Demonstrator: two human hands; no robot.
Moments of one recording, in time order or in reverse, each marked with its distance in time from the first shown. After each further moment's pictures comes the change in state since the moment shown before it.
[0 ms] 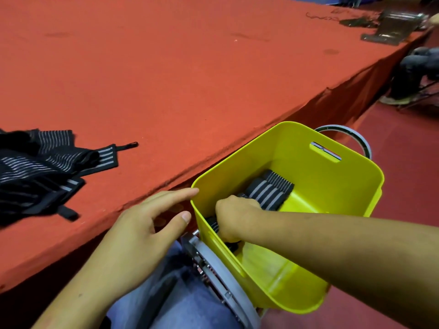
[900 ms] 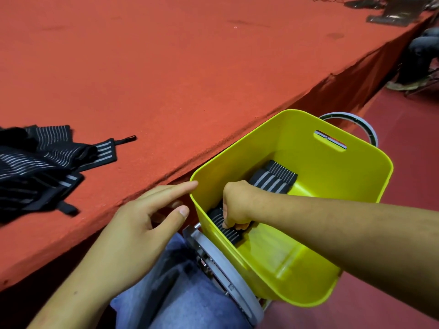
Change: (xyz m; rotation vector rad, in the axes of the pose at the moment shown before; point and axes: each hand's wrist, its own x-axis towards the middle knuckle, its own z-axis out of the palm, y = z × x) left_hand -0.004 0.002 0.002 -0.029 -0.021 -0.045; right_hand 0.016 0.021 -0.001 0.297 -0.138 0.051
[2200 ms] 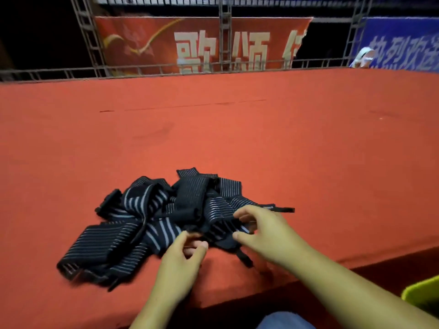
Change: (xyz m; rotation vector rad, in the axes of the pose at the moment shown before) left_hand -0.066 -0.186 -0.140 -0.244 0.681 -0.479; right_hand 0.012 -0.270 -0.005 0.238 0.443 -0.798
